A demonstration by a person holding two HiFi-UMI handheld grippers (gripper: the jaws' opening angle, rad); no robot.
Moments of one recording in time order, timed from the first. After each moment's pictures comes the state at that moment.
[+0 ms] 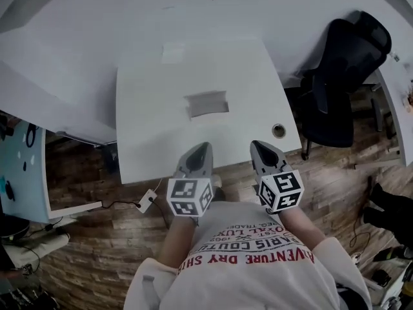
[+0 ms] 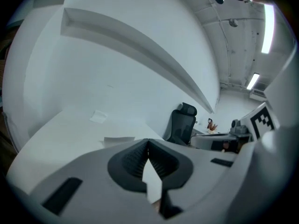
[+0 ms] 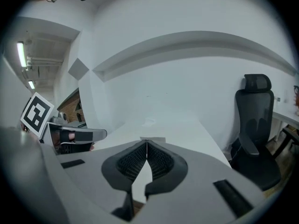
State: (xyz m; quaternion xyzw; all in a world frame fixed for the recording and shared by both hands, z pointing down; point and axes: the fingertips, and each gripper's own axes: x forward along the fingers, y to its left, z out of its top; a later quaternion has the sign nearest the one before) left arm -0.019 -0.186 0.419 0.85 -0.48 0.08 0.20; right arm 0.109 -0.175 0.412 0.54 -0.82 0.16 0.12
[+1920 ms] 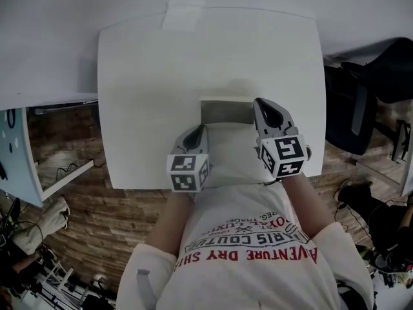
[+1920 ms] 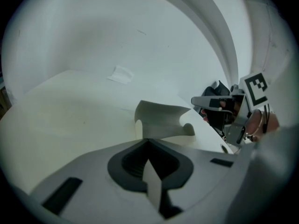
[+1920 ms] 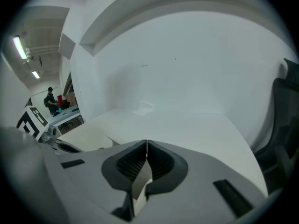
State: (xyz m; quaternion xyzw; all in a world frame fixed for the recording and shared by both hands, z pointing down) left arm -0.074 -0.334 0.610 0.75 -0.51 0.21 0.36; right arm 0.061 -0.415 0.535 0.47 -0.84 0.18 0.22
